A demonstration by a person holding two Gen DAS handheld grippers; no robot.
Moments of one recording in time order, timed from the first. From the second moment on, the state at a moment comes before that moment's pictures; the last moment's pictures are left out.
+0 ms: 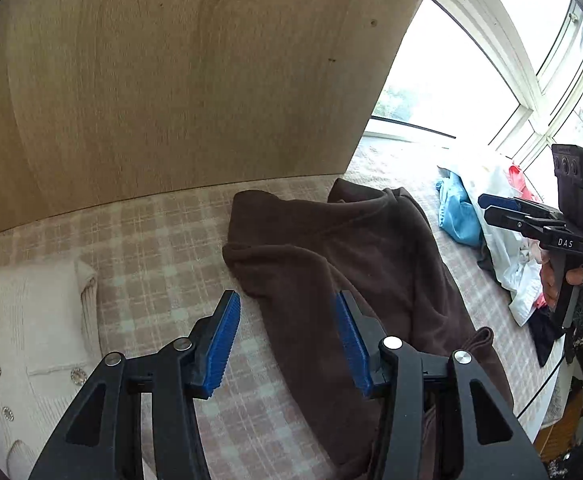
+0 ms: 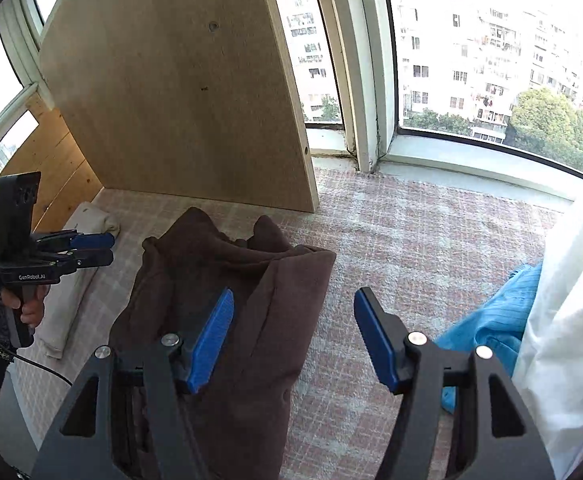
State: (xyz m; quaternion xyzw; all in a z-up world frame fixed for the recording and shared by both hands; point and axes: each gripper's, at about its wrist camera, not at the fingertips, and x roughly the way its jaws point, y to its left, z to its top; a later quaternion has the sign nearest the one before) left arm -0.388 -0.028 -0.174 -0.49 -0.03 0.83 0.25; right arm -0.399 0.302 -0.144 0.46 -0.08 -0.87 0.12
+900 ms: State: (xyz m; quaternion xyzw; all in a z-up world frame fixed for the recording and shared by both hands) left arm -0.427 0.004 -0.211 -0.44 0.04 0.85 0.27; right arm -0.478 0.311 -0.185 0.49 -0.11 -0.86 0.11
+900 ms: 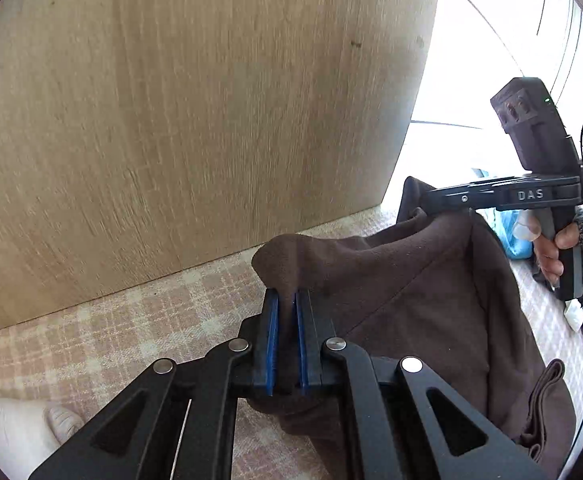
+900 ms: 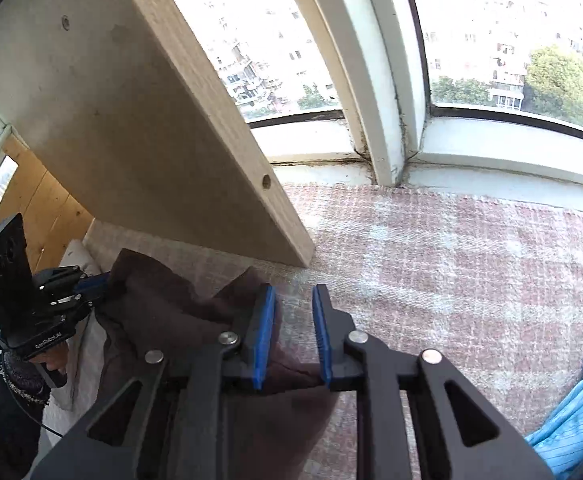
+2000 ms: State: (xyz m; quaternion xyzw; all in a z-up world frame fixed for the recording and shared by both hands) left arm -0.429 -0.006 -0.210 -0.46 0.04 0.84 0.28; right arm -0.452 0.272 -0.168 0.47 -0.05 -0.86 0.16
